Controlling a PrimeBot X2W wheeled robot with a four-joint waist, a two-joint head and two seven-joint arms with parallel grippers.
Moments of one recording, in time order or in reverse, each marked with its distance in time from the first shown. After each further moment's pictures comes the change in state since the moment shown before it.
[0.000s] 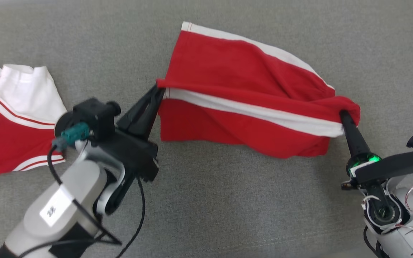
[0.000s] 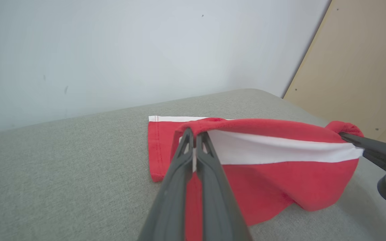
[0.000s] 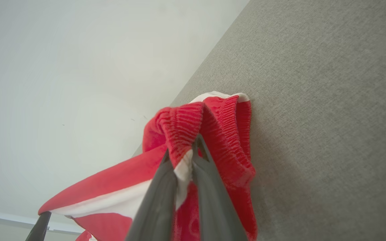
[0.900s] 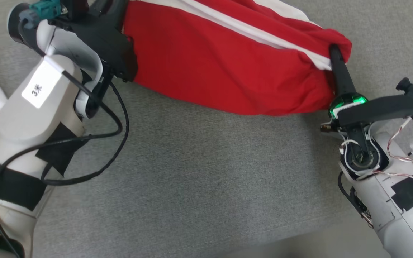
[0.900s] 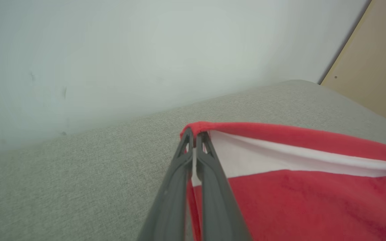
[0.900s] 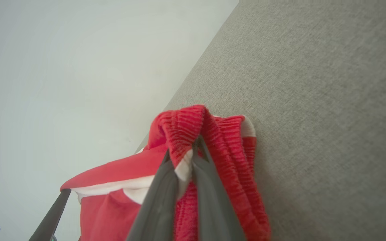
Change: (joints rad) left arm -0.468 -0.111 0.033 0.419 0.063 -0.053 0.067; right arm -0.294 0.134 0.001 0.121 -0.028 -0.001 -0.045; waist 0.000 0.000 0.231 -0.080
